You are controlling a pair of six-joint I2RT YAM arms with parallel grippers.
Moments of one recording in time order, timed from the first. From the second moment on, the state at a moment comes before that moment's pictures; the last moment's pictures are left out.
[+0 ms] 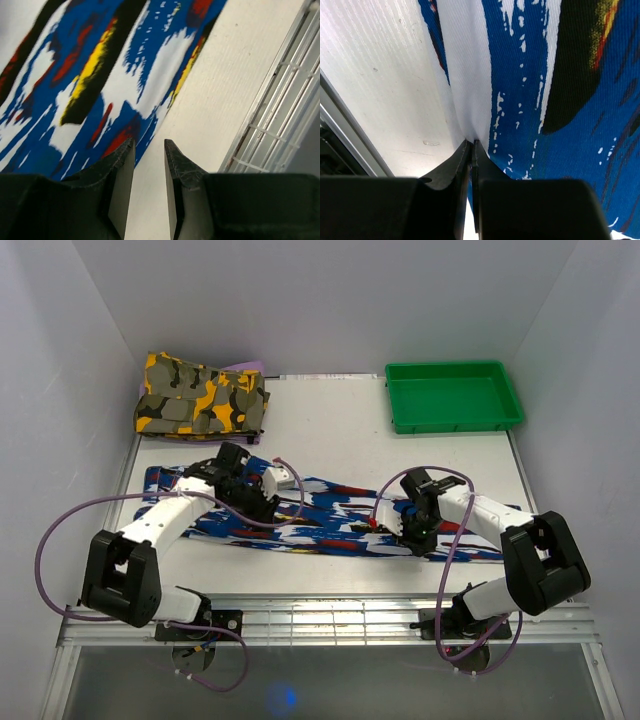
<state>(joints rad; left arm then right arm) -0.33 1.37 0.93 -0.78 0.61 0.59 0.47 1.42 0.75 -0.87 -0.26 -0.98</state>
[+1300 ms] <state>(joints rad) -0.66 1.49 0.83 -0.54 0.44 0.70 0.46 1.43 0.76 -0.87 -0.26 -0.97</state>
